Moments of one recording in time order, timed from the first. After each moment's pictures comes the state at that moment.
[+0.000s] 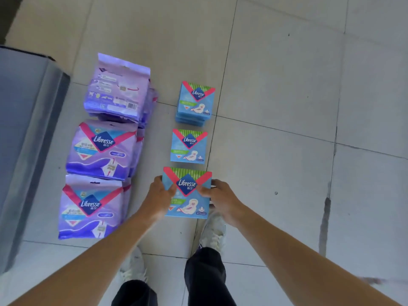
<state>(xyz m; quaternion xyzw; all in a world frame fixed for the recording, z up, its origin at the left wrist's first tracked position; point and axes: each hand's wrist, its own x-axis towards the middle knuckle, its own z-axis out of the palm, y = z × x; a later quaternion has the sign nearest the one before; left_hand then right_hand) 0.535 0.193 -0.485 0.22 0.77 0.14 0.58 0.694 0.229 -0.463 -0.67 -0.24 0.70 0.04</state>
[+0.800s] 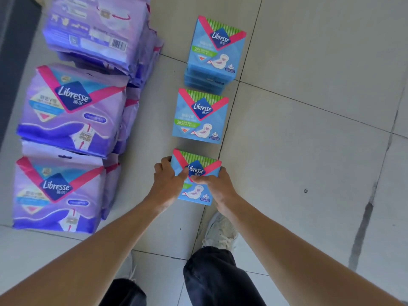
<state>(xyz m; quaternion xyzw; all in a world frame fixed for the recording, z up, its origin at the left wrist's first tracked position) 0.556 0.179 -0.626 0.25 0.79 0.12 0.55 0.685 0.208 -0.638 -0.68 -0.22 0.70 0.07</state>
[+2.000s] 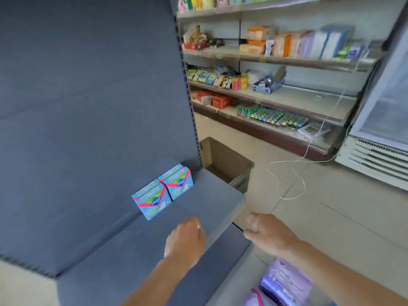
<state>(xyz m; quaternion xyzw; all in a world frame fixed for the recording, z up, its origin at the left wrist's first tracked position) 0.147 0.161 -0.016 0.29 0.93 0.14 0.17 0.274 0.328 -0.018 -0.32 -0.90 0.28 -0.10</state>
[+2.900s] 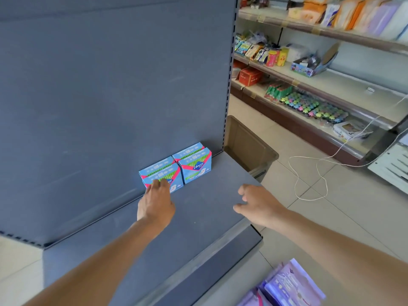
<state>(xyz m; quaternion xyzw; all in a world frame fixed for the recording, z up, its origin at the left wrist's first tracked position) -0.006 0.146 -0.077 0.20 0.97 0.09 0.09 0.120 0.340 -0.054 -0.28 -0.91 0.27 -0.15</state>
